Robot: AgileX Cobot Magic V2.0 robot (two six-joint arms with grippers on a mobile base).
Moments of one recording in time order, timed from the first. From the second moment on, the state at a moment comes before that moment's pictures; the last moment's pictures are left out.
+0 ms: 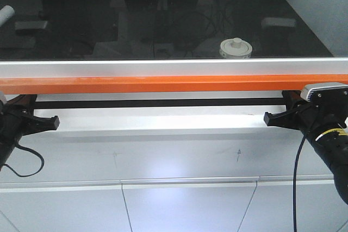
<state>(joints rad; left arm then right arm) -0.01 1.72 -0.45 0.05 -1.12 -0.01 0.01 1.73 -0.49 -0.16 -1.07 0.05</state>
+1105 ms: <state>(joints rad) -0.01 1.54 -0.48 0.06 -1.01 -0.01 0.01 1.59 -0.56 -0.19 -0.95 0.05</state>
